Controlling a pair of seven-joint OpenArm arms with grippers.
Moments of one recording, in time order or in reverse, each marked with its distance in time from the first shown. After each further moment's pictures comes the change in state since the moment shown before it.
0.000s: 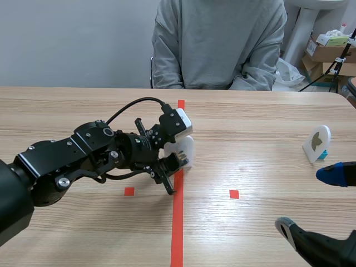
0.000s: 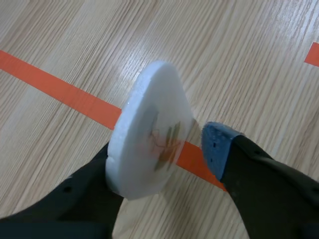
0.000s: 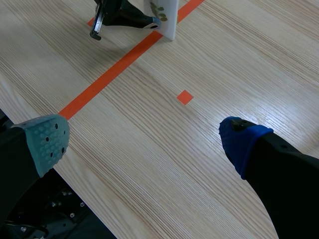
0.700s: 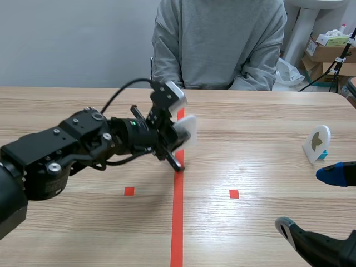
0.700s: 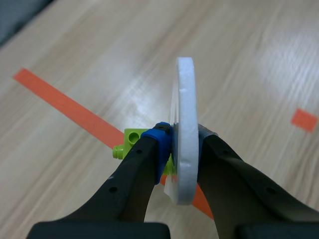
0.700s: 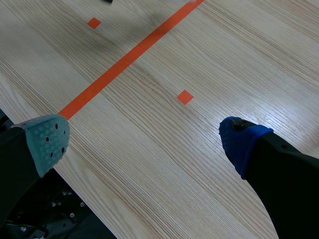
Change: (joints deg) left arm 0.9 -1.0 -6.6 6.3 -10.5 1.5 0.5; right arm 0.0 0.0 0.0 0.0 0.0 0.0 0.0
